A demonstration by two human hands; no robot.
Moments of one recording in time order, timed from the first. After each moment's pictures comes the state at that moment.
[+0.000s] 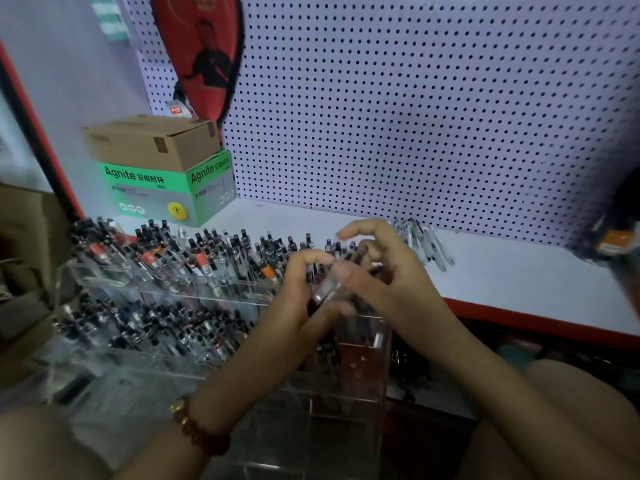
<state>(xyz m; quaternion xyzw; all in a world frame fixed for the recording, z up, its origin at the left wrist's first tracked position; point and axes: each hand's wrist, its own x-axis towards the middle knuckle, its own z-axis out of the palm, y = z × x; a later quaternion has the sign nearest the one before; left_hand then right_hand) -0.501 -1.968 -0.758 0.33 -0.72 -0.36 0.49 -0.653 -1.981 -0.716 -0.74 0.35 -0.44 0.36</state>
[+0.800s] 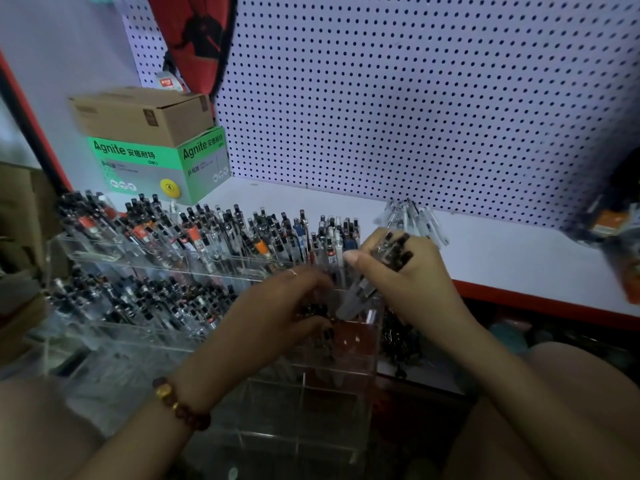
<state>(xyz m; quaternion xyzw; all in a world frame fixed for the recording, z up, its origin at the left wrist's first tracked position) -0.483 -1.971 -0.781 0.44 -0.84 -0.06 0.32 -0.675 -1.988 -0.736 -0.73 0.44 -0.45 0.27</state>
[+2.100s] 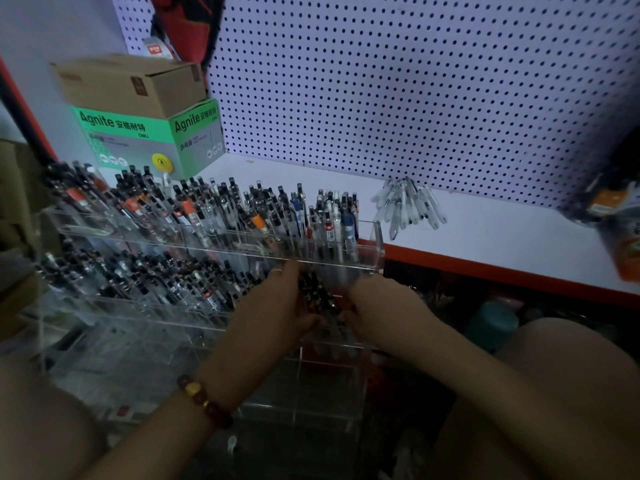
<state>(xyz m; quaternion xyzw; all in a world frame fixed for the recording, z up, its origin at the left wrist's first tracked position) -0.502 -1.963 -0.811 0.63 -0.74 -0.09 0.23 -0.660 -1.980 -0.774 -0.84 0.54 0.03 0.05</state>
